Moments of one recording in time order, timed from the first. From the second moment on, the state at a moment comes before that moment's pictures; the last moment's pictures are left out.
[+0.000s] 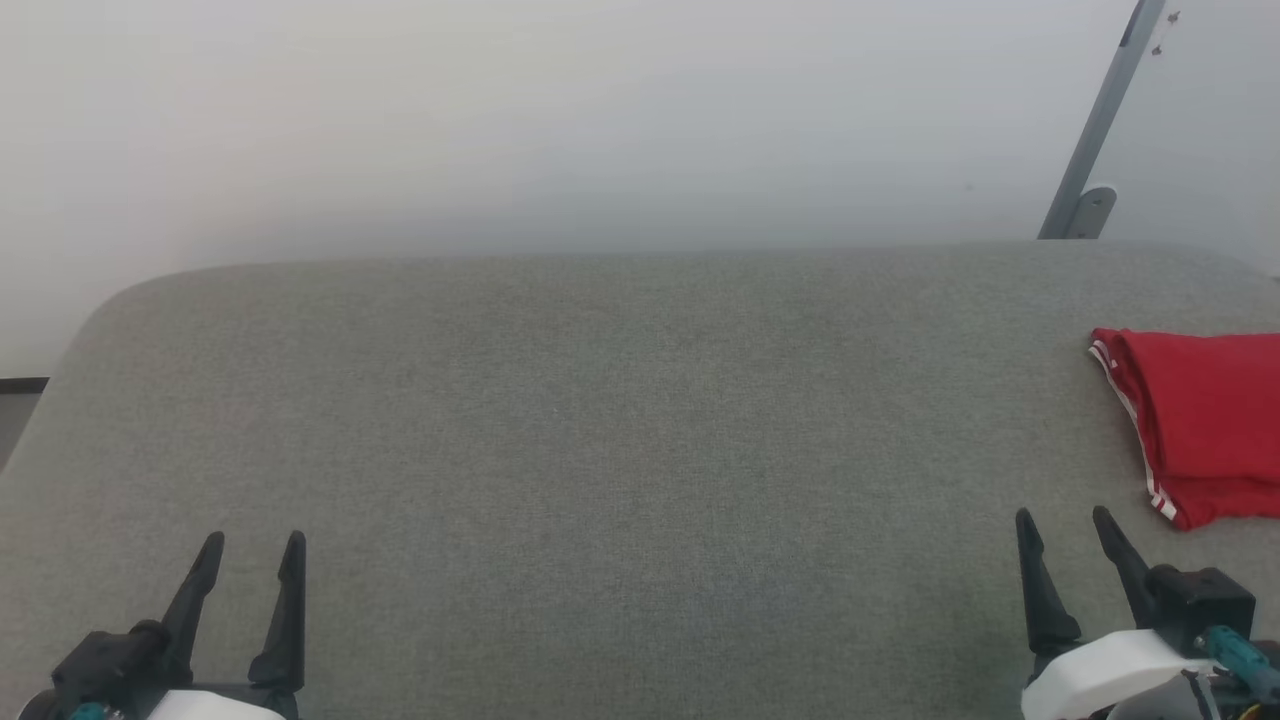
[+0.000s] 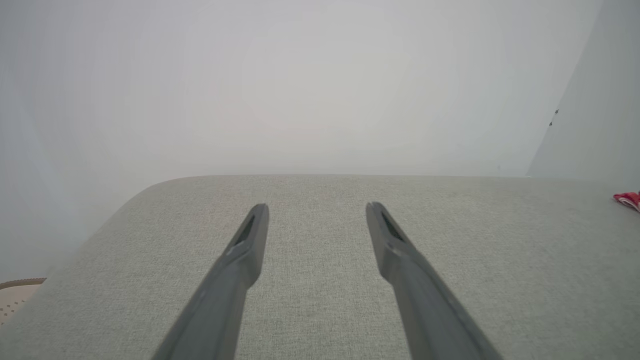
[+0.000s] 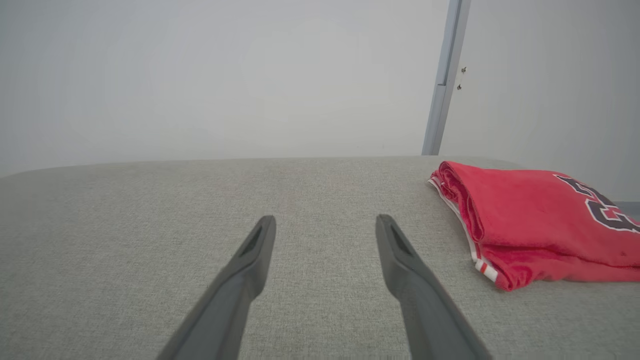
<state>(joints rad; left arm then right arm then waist) 0.09 0.27 0.07 0.13 -0.33 -0.13 -0.26 -0.02 -0.13 -0.07 0.31 0.18 0.13 -0.26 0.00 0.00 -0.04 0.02</state>
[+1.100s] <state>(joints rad) 0.10 0.21 0.07 0.17 -0.53 -0.13 -0.21 0.02 -0.09 -0.09 0.33 0.34 0.13 -0.20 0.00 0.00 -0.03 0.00</state>
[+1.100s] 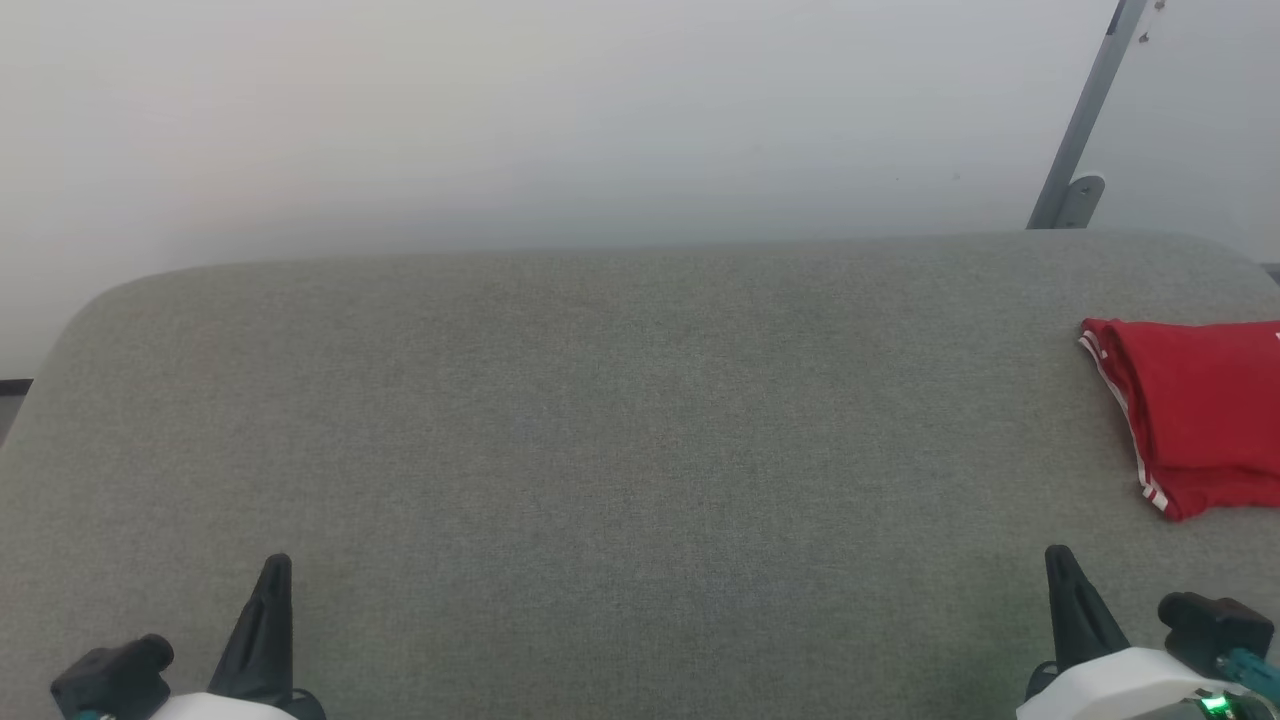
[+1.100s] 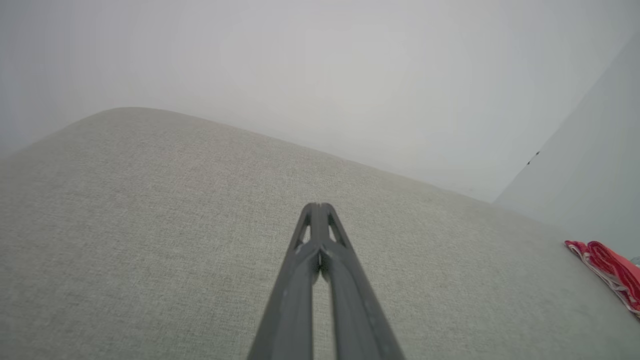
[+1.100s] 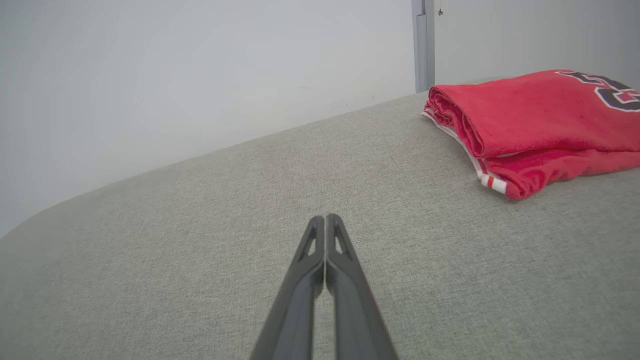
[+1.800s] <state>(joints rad) 0.04 0.17 0.08 0.19 -0.83 -0.13 -0.12 -0.01 -0.08 -0.10 0.30 0.71 0.13 -0.11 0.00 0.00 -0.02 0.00</state>
